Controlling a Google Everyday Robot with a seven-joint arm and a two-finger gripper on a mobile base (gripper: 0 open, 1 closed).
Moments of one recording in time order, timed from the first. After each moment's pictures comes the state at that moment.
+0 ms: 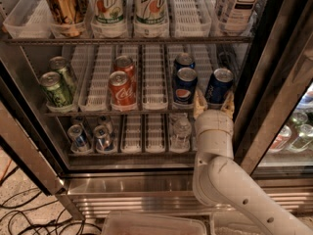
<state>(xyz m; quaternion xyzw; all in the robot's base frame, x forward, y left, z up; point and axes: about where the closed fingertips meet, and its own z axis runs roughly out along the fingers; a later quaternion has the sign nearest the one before) 0.602 -0.190 0.833 0.07 0.66 -0.06 0.75</state>
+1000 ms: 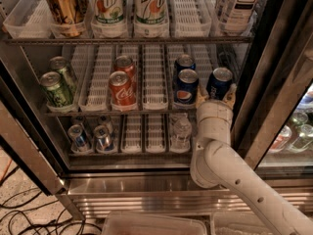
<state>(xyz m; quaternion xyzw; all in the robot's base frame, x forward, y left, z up) 0.637 -0.212 0.835 0.09 0.65 -0.09 0.75</state>
